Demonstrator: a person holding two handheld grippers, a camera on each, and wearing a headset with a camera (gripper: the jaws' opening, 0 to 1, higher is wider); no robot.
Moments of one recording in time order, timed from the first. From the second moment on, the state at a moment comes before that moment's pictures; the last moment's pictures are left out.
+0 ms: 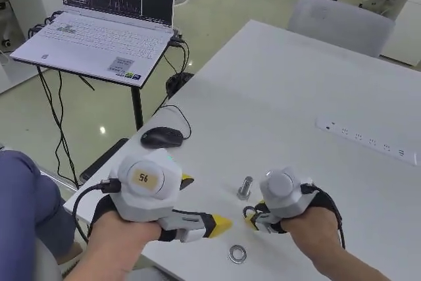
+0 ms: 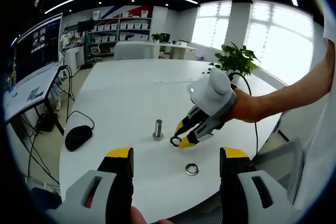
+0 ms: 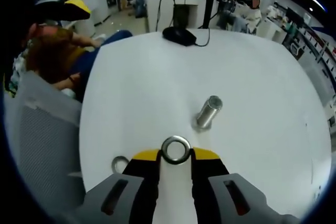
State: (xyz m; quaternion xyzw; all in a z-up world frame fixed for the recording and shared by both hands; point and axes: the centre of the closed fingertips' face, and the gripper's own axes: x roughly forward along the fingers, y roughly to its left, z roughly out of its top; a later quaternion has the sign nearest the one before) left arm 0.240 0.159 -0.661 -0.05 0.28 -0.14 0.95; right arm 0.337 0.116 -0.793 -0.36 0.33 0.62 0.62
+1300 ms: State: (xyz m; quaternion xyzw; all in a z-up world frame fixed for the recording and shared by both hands) left arm 0.241 0.162 -0.661 -0.05 0.28 -0.14 0.95; right arm 0.381 0.159 -0.758 -0.38 0.31 0.62 0.61
